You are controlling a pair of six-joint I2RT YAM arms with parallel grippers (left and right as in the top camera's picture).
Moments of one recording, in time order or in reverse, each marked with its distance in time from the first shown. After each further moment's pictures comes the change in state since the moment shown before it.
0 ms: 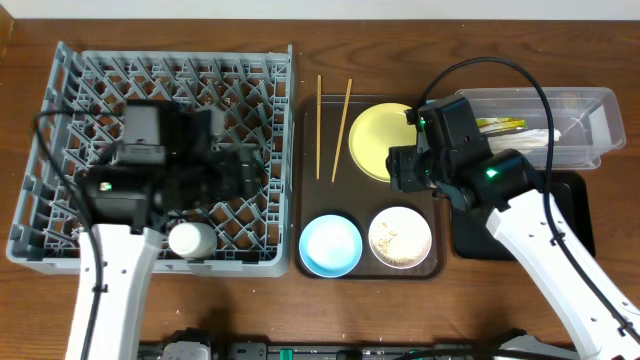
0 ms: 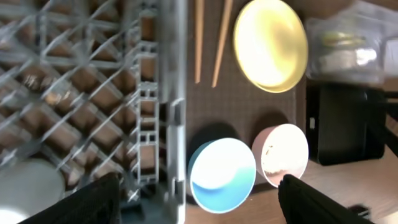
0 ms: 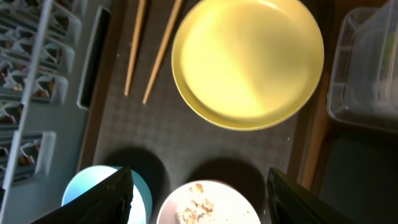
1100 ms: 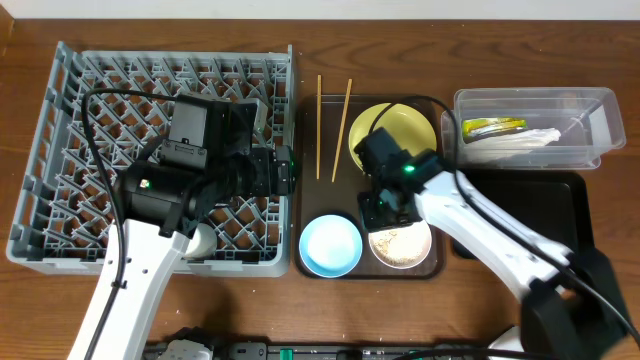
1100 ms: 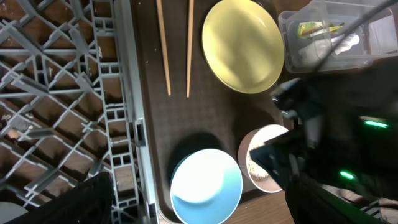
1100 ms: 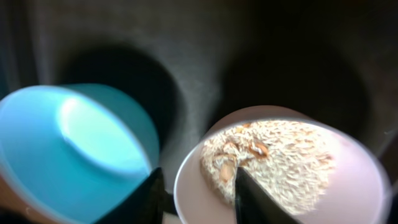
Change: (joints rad) left arm -0.168 0.020 0.000 0.098 -0.058 -0.049; right arm 0.178 0.306 -0.036 -0.116 -0.069 0.161
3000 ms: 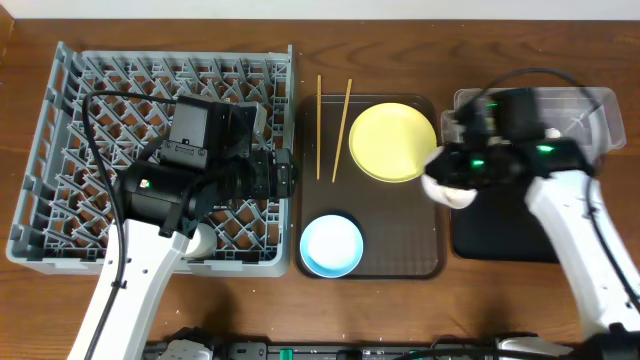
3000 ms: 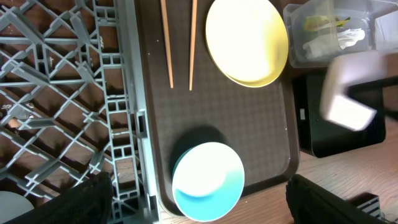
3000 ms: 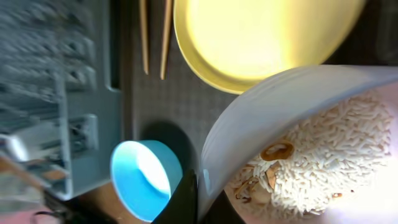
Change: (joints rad) left arm 0.000 0.000 0.000 -0.025 -0.002 -0.003; right arm -0.547 -0.265 -0.007 0.036 -0.426 -0.247
